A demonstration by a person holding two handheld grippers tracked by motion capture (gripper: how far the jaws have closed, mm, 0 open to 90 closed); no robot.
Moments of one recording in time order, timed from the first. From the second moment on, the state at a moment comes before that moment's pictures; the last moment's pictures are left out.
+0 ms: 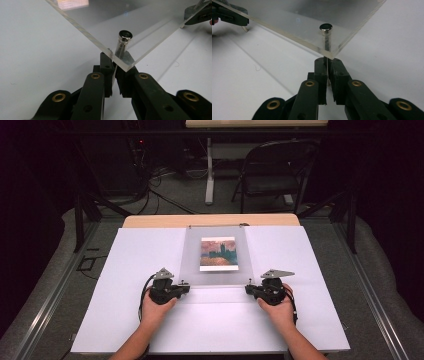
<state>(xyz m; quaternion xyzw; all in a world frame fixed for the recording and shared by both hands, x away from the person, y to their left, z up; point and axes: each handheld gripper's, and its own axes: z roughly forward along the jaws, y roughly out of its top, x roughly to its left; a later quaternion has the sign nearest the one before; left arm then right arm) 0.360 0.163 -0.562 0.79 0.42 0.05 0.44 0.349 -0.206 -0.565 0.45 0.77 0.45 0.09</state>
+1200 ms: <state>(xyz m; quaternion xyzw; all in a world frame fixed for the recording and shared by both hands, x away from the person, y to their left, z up) 0.325 0.174 -0.545 0.80 0.41 0.12 0.43 0.324 -0.206 -0.550 0.43 0.78 0.43 0.13</state>
